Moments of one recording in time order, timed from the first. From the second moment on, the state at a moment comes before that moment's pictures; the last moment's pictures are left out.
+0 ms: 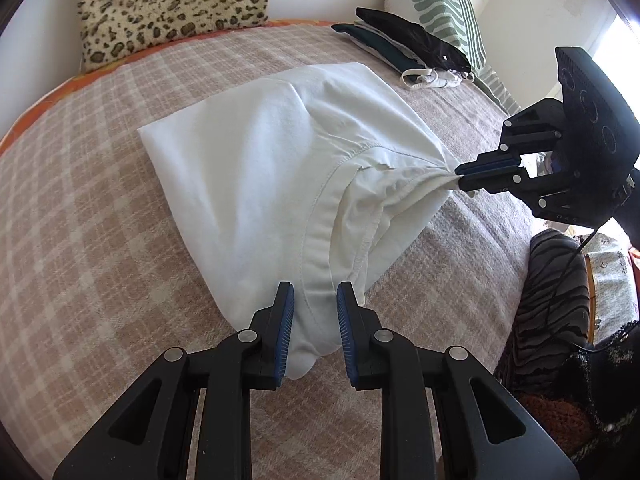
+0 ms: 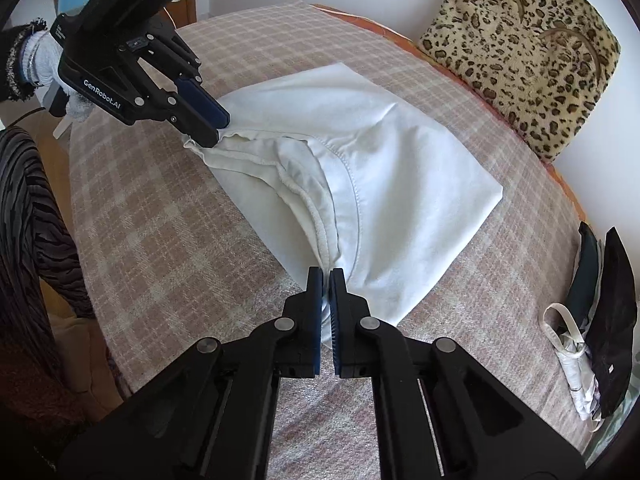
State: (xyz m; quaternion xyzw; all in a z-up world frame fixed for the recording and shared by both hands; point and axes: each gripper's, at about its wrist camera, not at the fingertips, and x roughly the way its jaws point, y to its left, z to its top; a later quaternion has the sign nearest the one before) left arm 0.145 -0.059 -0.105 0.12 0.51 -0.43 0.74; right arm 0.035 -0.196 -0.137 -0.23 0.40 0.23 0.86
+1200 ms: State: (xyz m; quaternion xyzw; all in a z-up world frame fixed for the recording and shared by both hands) left arm 0.232 -0.100 -0.105 0.10 0.46 -0.39 0.79; right arm 0.173 -0.258 -0.135 0.05 0.39 0.20 0.89
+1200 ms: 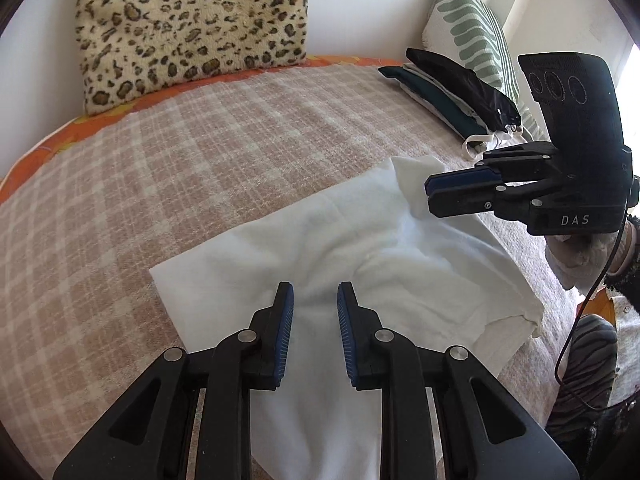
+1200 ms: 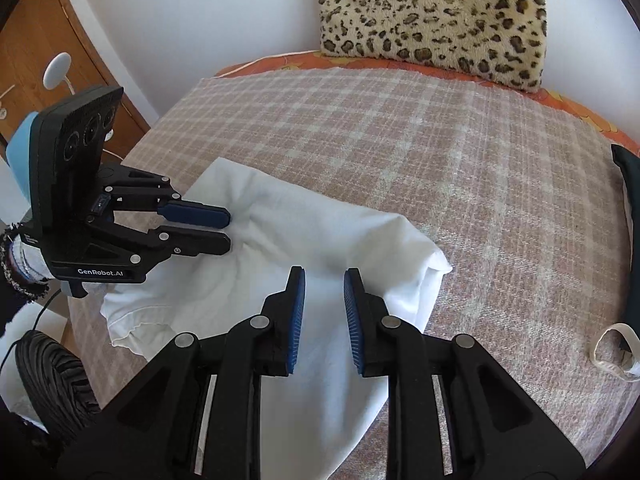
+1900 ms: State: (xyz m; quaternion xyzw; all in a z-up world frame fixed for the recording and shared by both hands) left arm 0.249 -0.078 -0.078 0.02 0.45 -0.36 0.82; right arm 0.191 -0.352 -0.161 0.12 0.41 0.10 0.90
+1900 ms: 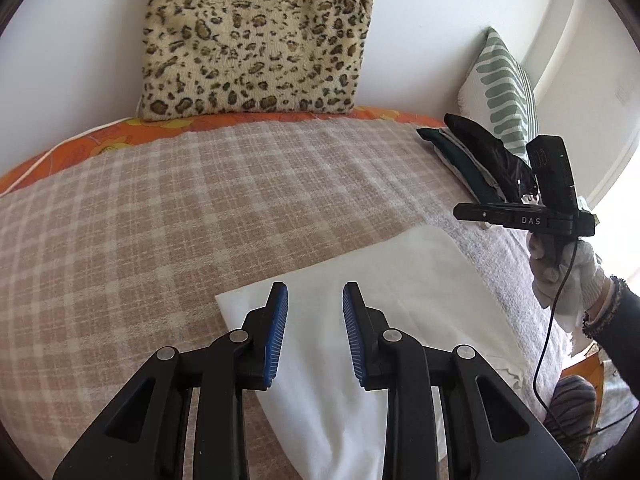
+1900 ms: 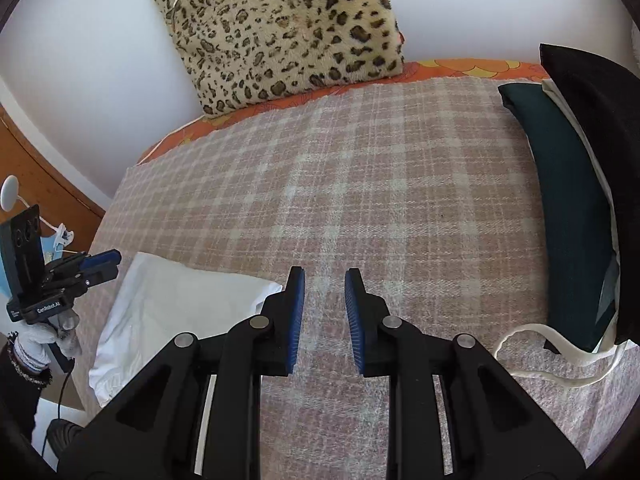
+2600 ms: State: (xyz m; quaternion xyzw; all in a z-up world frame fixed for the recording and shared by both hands) left arm 0.211 -0.050 -0.077 0.01 0.47 -0.39 0.80; right arm 0.098 -0.260 -0.155 0.01 0.47 0.15 0.87
